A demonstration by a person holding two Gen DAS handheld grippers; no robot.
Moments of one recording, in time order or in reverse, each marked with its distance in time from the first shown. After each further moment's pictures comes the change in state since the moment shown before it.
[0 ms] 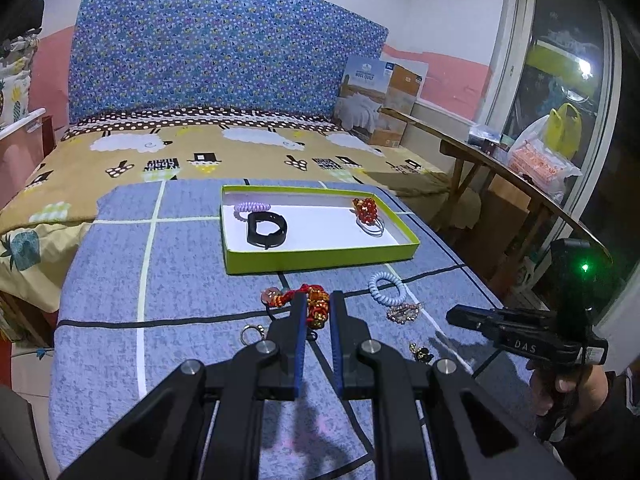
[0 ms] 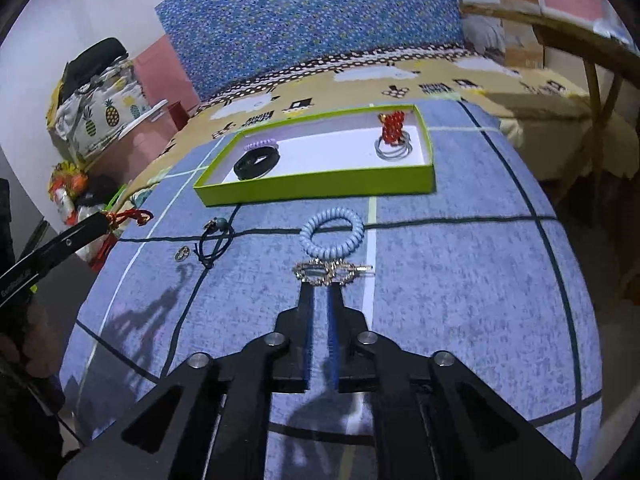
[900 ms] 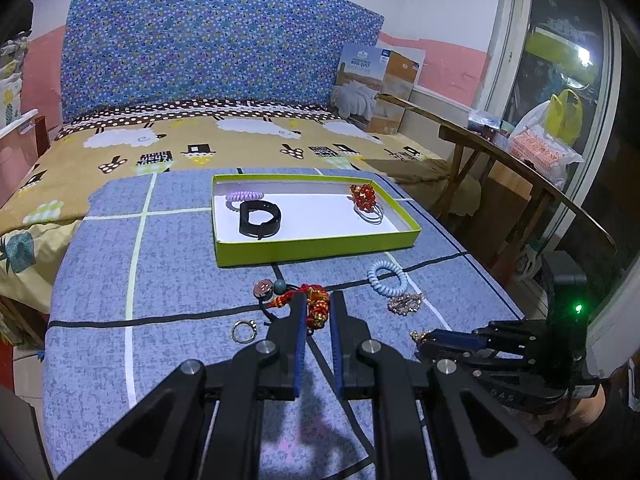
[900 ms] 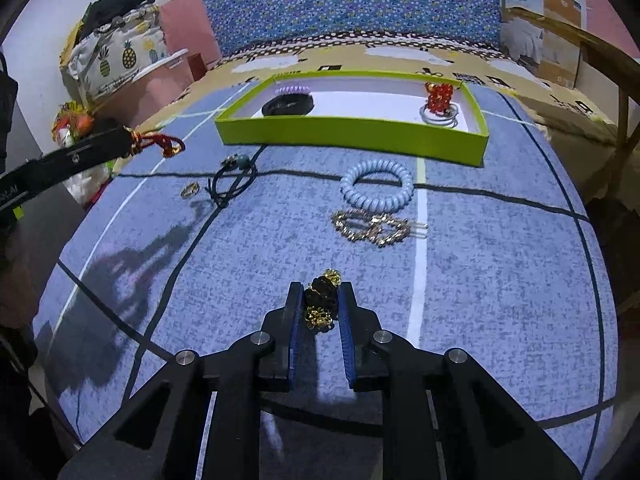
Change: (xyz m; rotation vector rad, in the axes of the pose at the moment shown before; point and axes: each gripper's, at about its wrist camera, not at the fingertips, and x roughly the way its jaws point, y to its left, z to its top) left arm 0.014 -0.004 -0.001 0.025 0.037 0.000; right arm 0.026 0.030 -0.023 -0.154 0.084 -0.024
